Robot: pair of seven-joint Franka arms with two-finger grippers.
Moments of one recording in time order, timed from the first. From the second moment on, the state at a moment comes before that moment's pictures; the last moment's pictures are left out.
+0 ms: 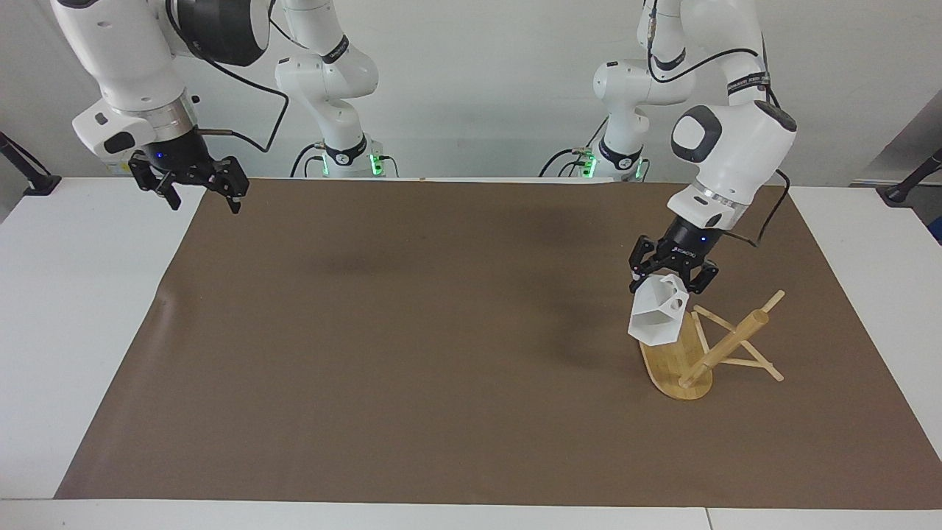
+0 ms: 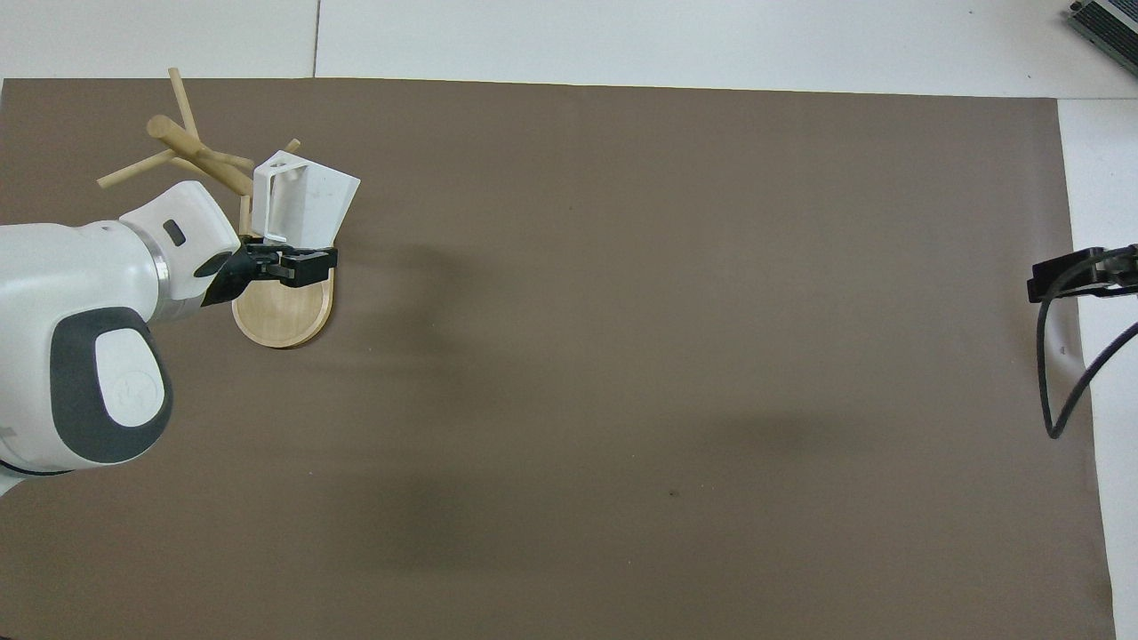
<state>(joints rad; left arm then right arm) -0.09 0.00 -0.10 -2.10 -0.43 2.46 0.37 0.10 0.00 -0.19 -1.56 -0.05 1.55 -0.07</state>
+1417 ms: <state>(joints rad) -0.03 0.06 -0.09 -2.04 -0.42 2.49 0.12 0.00 0.00 -0.05 -1.54 0.10 1.50 0.01</state>
